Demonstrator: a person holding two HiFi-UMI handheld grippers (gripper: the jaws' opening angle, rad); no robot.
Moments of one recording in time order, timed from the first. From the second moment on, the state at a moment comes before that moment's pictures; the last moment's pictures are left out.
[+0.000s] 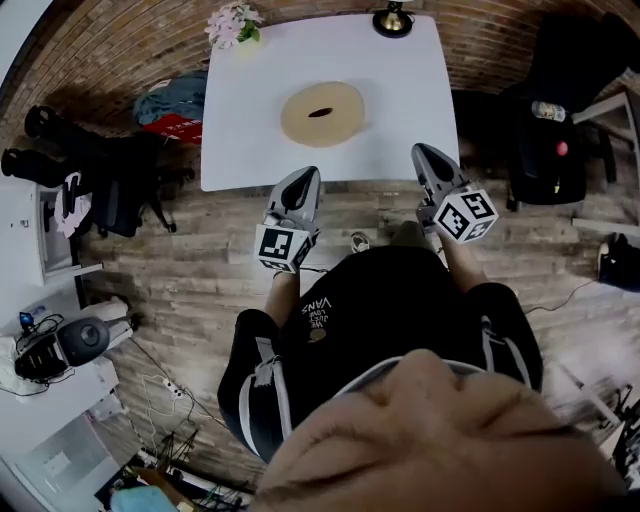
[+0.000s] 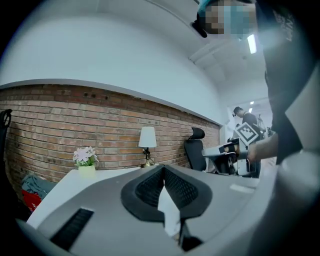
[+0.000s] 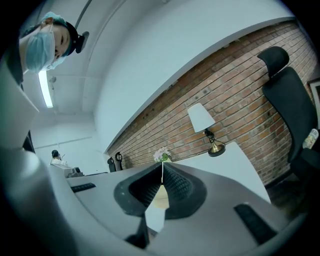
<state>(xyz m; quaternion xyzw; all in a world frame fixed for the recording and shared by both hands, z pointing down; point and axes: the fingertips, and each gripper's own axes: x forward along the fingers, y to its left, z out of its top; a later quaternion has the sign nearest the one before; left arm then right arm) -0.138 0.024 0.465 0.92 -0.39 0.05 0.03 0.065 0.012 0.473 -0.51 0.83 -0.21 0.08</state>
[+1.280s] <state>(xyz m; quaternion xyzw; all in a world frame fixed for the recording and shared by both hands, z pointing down) -0.064 -0.094 0.509 0.89 -0.43 0.10 0.04 0.075 -0.117 0.518 -0.37 0.91 -0.20 0.01</state>
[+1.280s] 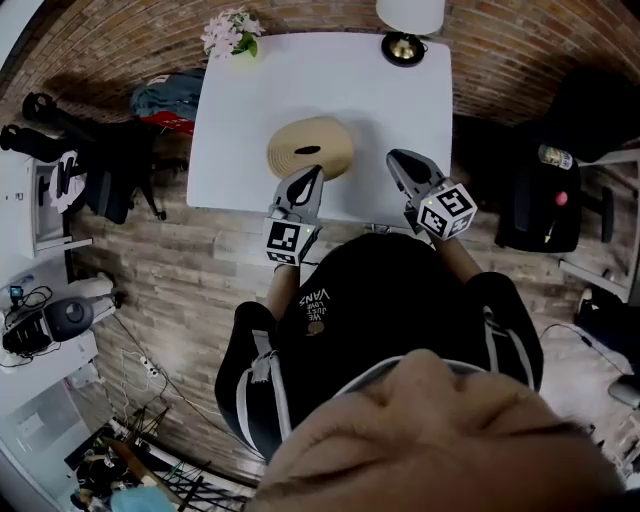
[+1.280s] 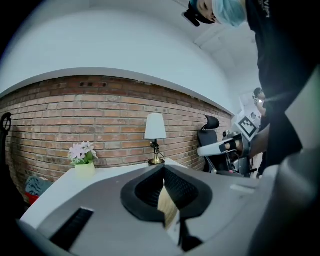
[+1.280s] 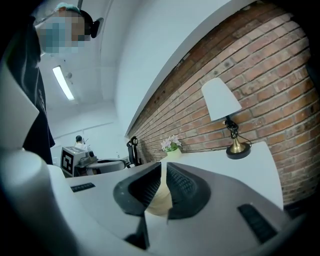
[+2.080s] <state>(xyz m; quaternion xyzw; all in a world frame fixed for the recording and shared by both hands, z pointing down) -0.061 -0.103 0.550 0.90 -0.39 0.20 0.02 0.039 -0.128 0.578 -0.29 0.93 -0.18 -0.08</state>
